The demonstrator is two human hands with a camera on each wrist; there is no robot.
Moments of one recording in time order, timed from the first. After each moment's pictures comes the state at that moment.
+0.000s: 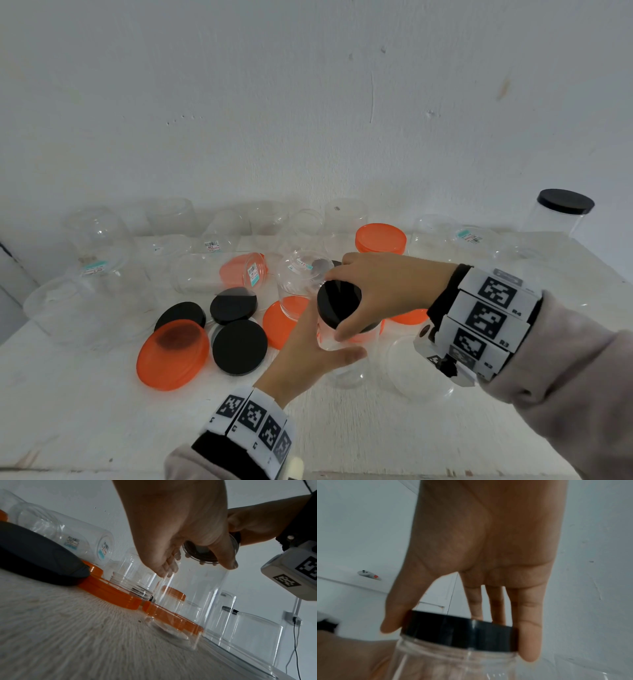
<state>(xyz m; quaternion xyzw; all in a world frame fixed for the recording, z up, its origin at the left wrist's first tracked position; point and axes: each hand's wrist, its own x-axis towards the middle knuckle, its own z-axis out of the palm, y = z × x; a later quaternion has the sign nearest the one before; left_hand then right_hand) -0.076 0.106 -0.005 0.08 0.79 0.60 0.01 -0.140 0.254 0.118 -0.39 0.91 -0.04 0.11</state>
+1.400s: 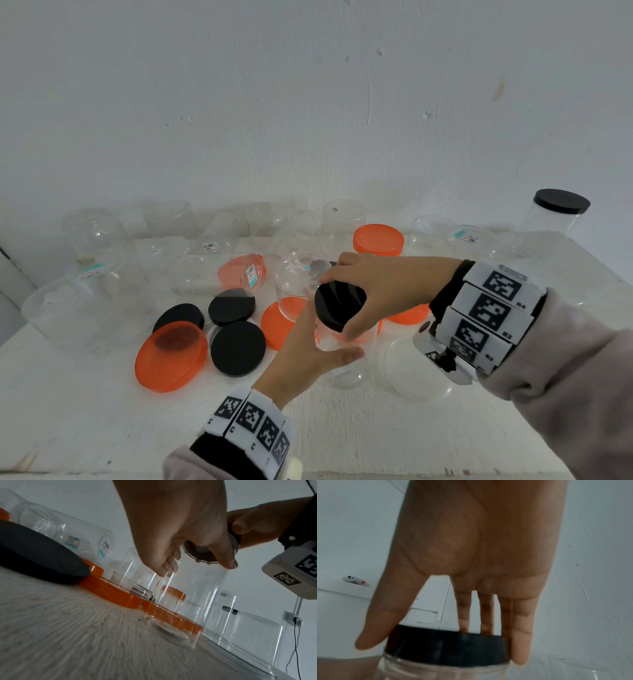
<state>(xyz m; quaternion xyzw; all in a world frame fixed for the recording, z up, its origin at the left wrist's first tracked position) -0.075 0.108 -0.005 0.07 0.79 0.61 0.00 -0.144 0.259 0.123 -0.39 0.90 -0.04 0.19</state>
